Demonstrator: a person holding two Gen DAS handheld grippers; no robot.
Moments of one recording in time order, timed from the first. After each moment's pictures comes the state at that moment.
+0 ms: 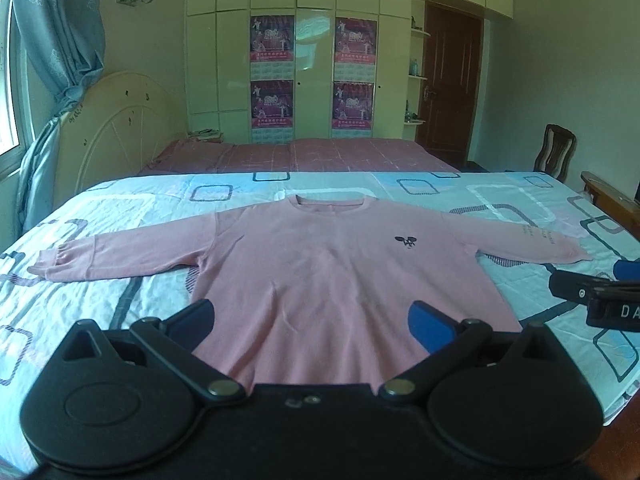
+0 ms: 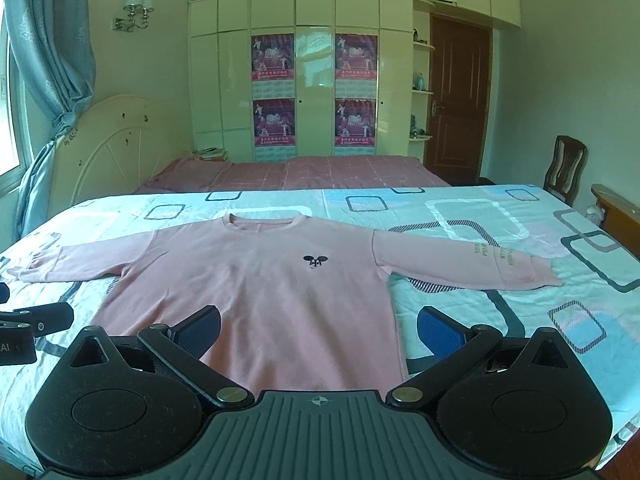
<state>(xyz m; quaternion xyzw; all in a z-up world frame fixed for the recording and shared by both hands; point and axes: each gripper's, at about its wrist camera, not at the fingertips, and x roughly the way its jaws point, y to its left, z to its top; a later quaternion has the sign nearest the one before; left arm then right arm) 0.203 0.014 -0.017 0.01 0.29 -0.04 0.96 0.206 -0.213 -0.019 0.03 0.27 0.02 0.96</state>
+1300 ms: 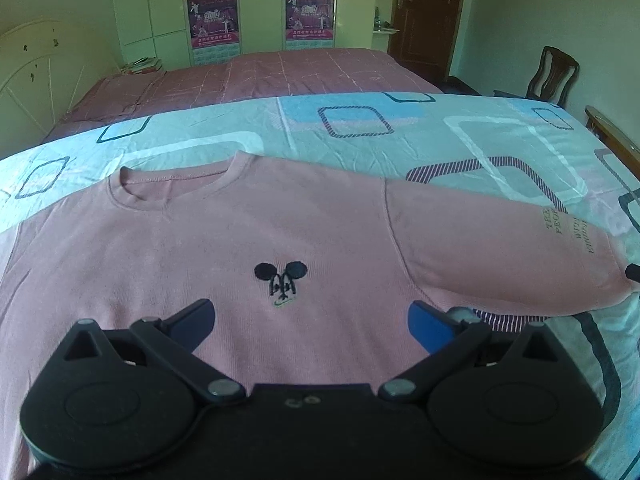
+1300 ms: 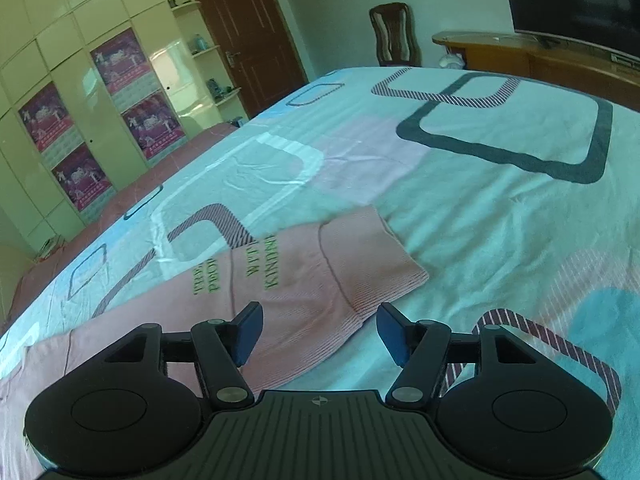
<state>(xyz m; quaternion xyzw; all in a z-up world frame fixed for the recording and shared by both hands) 0.501 -0.201 -0.117 0.03 0.42 -0.07 0.90 0.438 -0.618 -0.188 0.29 0.31 -0.19 0.88</state>
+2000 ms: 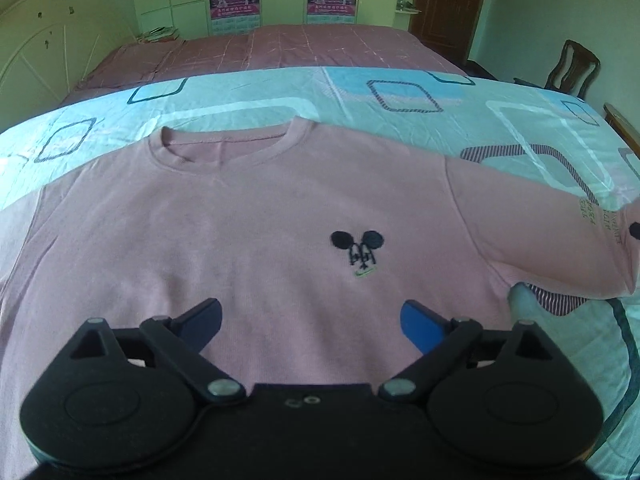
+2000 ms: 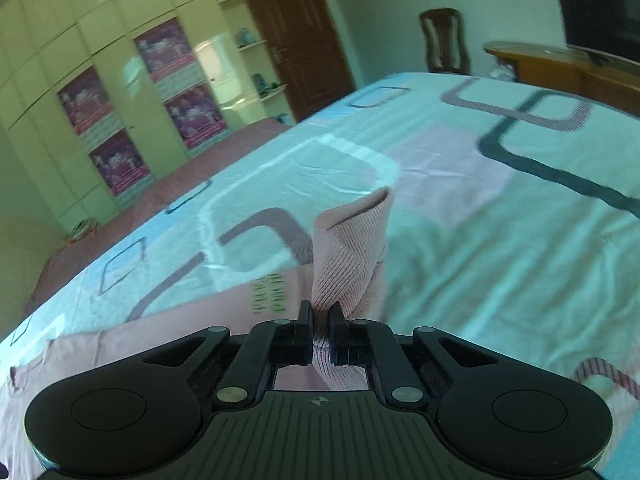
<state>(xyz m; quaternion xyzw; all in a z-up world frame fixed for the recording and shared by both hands) 0.506 -0.128 -0.131 0.02 0.47 -0.04 0.88 0.482 -0.556 -0.155 0.23 0.30 -0.09 0.92</state>
